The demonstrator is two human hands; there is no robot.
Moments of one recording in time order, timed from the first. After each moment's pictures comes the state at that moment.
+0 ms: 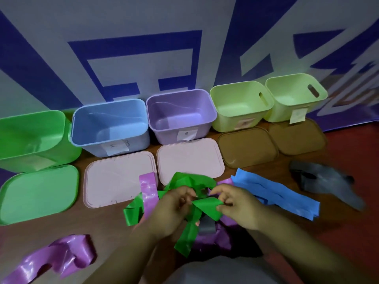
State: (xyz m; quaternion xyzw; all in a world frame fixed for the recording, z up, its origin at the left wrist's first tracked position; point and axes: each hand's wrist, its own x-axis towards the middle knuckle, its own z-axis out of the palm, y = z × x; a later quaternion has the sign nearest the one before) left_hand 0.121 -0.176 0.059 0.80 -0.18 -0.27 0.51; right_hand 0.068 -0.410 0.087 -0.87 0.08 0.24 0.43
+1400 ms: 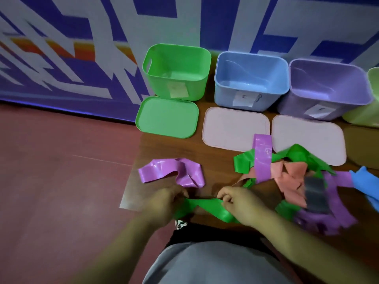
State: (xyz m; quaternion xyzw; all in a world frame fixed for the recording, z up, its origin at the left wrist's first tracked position) left_hand -0.002 0.164 0.035 0.91 0.00 -0.24 0.34; right_hand 0.036 -0.098 0.030 -0.89 -0.09 0.33 0.29
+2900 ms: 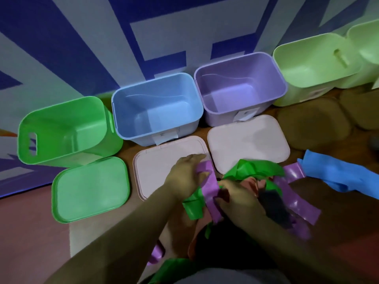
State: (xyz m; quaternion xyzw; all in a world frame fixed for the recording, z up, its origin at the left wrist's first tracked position) left_hand 0.254 -0.055 0.008 0.90 -0.23 -0.26 0.27; right_hand 0.128 -0.221 0.012 -0.91 0.14 0.19 0.34
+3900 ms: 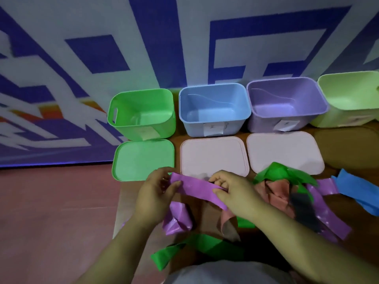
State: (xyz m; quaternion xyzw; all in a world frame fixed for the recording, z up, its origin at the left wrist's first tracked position) left_hand 0.131 0.123 0.084 0.87 0.04 -0.06 0.50; right_hand 0.131 -0.123 0.074 -0.89 -0.02 0.17 0.43
